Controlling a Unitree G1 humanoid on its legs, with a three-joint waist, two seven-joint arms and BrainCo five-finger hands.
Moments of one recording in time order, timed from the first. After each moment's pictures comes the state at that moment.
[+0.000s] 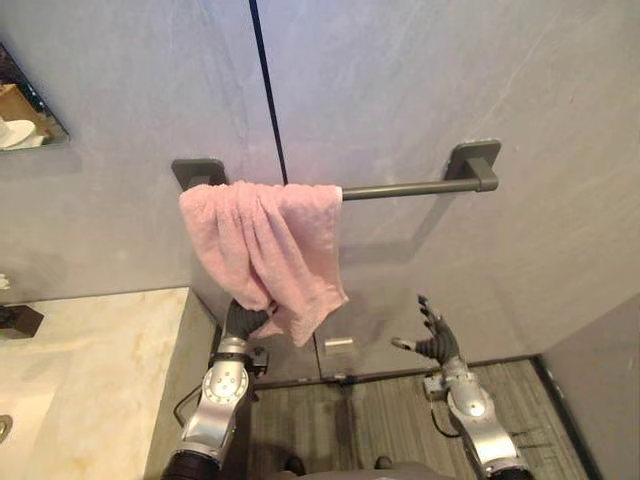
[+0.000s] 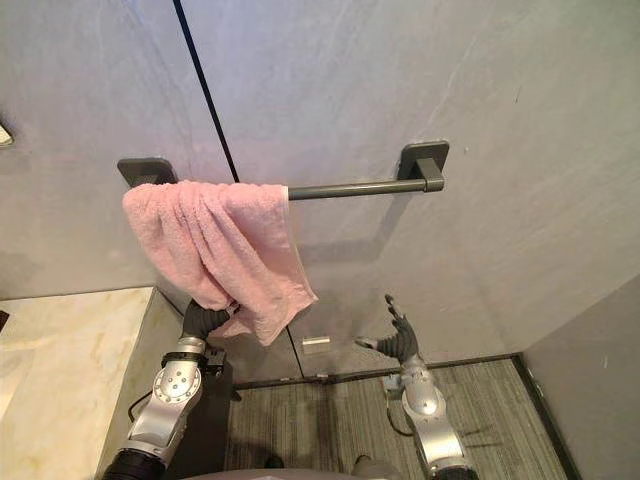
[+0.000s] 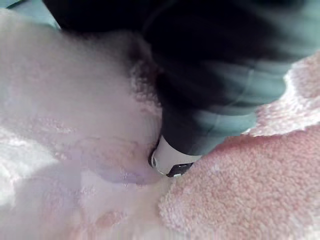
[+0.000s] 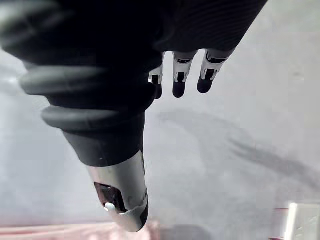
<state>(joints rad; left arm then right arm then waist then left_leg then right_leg) 0.06 0.21 -0.14 0.18 0.05 -0.20 0.22 0.08 -0.19 0.16 0.22 -0.07 -0.15 -0.12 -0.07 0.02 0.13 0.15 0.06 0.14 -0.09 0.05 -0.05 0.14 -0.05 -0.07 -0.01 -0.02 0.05</state>
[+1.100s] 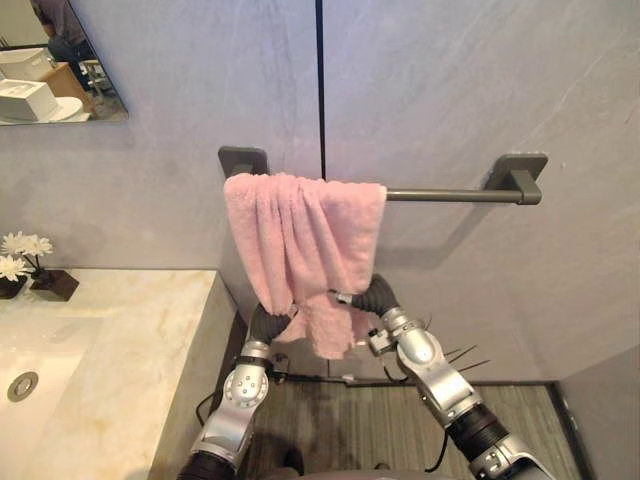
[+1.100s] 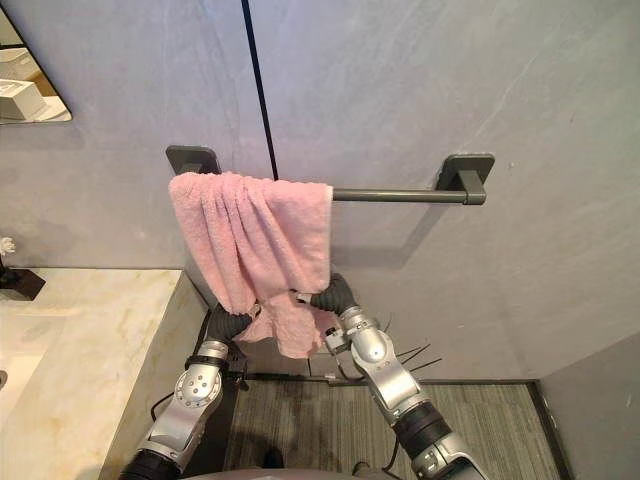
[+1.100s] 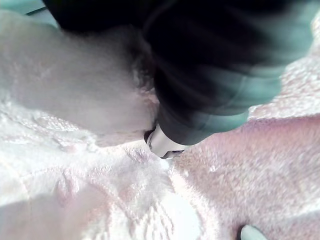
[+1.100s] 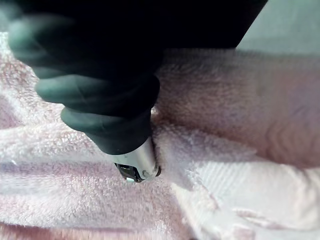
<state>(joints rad) 0.05 0.17 -0.24 0.20 0.03 -0.22 0.22 -0.18 -0.17 0.37 0.23 0.09 -0.18 -0.07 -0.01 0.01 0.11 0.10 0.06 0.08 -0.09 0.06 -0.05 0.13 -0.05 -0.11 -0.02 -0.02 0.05</state>
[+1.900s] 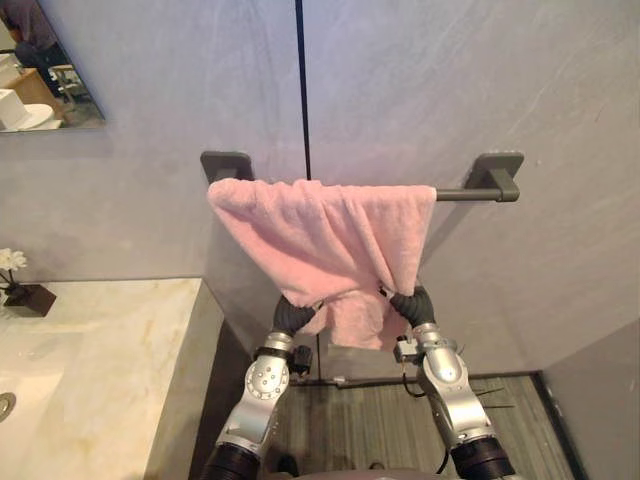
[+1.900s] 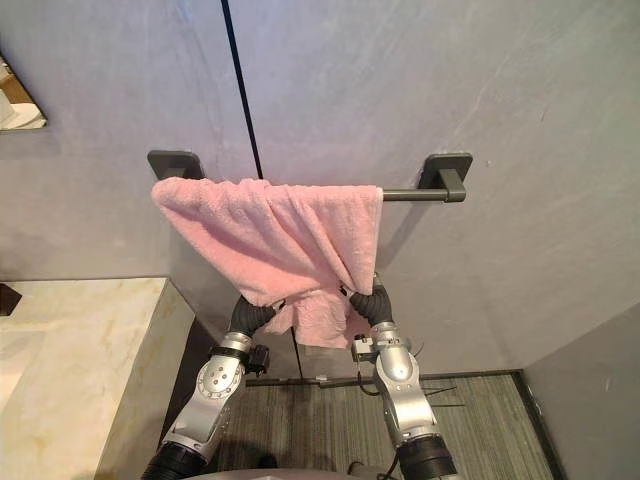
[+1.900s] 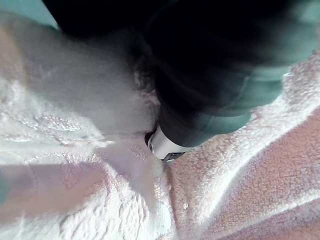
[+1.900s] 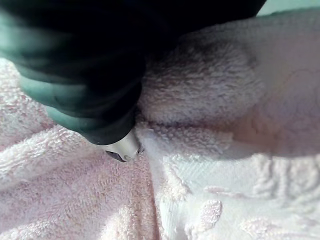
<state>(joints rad) 0.00 0.05 -0.25 0.20 0.03 -0.23 0.13 -0.01 -0.04 0.11 0.17 0.04 -0.19 -0.07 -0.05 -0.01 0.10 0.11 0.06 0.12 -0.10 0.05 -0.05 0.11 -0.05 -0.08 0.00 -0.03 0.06</state>
